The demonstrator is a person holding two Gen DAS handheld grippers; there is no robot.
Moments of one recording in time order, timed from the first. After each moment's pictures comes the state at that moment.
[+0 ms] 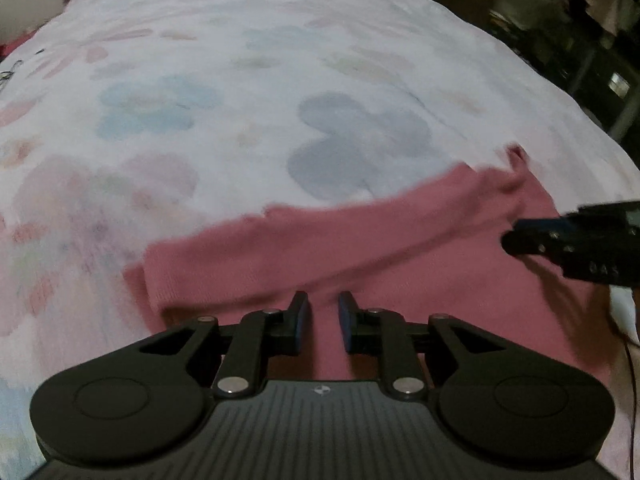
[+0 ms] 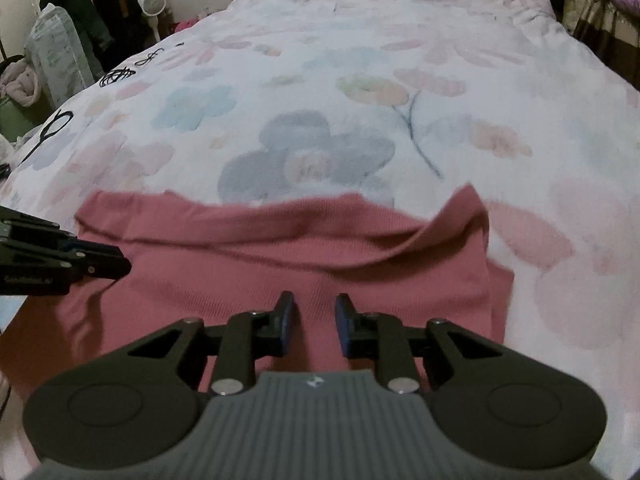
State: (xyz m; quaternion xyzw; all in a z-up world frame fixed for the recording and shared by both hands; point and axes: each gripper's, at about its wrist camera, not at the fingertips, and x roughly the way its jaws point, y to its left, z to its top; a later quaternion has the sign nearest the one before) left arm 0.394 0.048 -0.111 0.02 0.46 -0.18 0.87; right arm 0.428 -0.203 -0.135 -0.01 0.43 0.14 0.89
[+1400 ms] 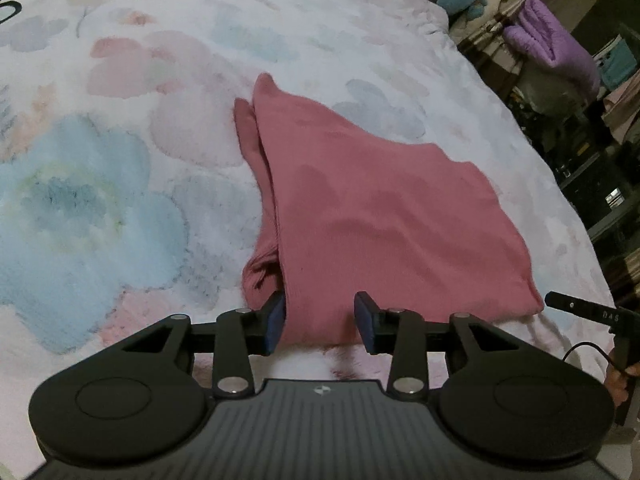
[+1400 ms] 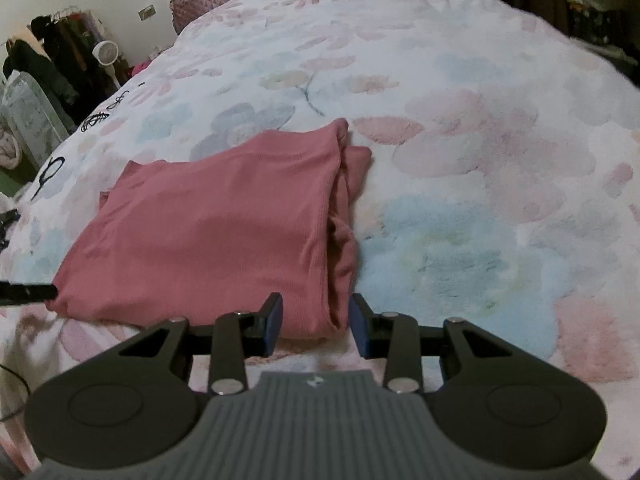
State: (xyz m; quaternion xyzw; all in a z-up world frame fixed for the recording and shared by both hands) left arm 0.258 0.126 -0.107 -0.16 0.47 -0.16 0.85; right arm 0.270 -0.310 -0.114 0.09 0.44 0.08 0.89
